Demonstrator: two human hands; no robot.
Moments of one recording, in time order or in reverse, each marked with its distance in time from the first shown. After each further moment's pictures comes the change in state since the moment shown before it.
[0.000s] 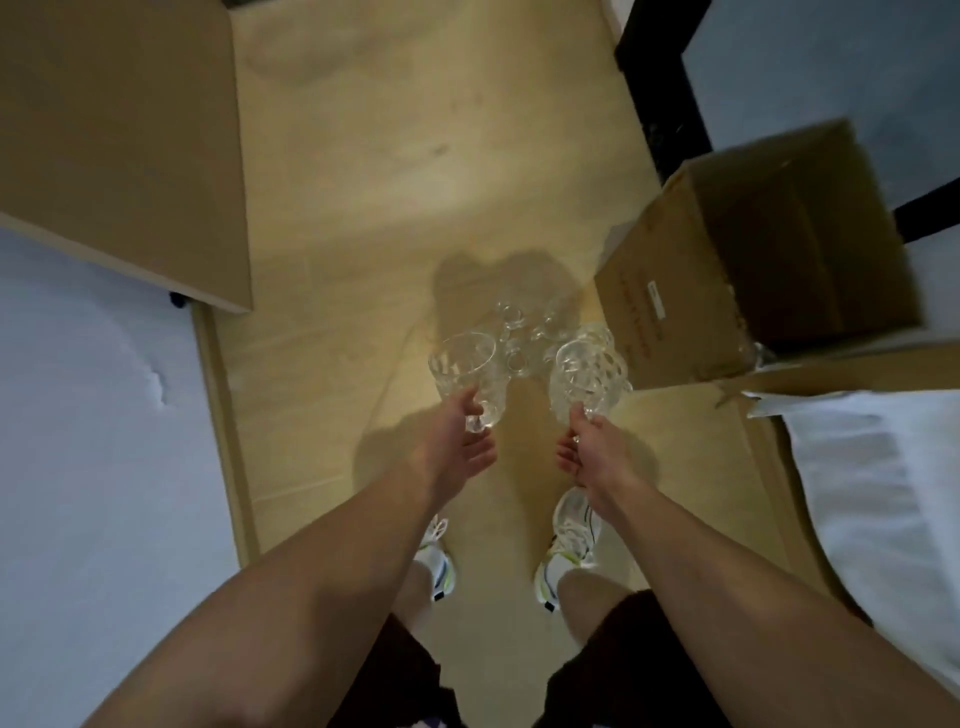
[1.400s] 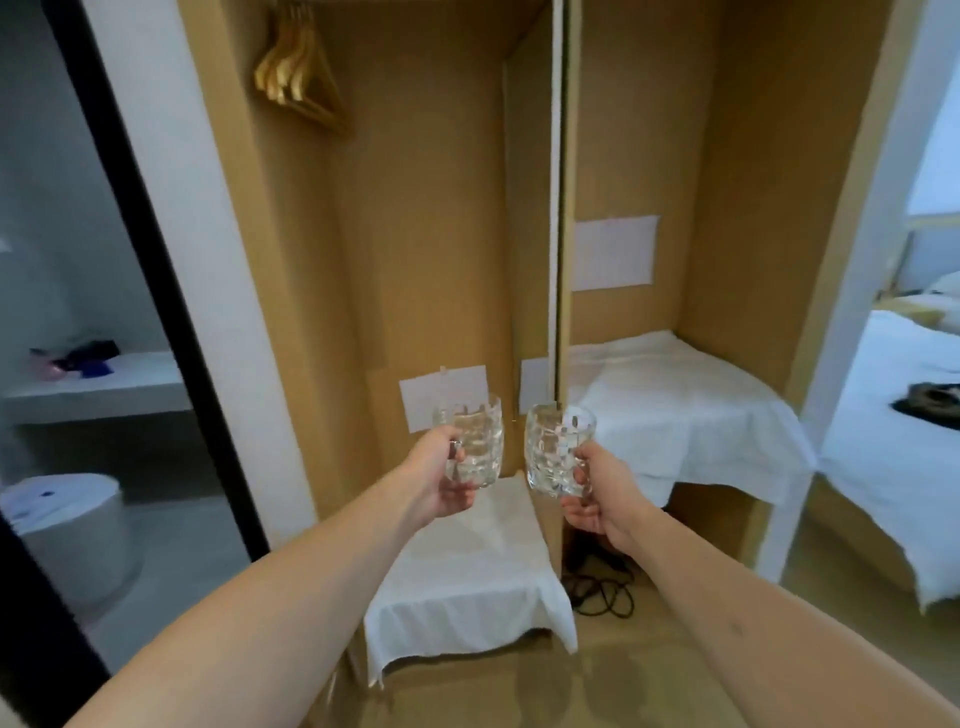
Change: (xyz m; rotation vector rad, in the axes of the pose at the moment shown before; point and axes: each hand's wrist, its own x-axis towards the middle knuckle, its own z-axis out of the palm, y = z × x) left_hand -0.559 -0.228 0.242 1.232 -0.984 0.564; right_hand -0.601 0.130 -0.315 1.018 0.836 -0.710
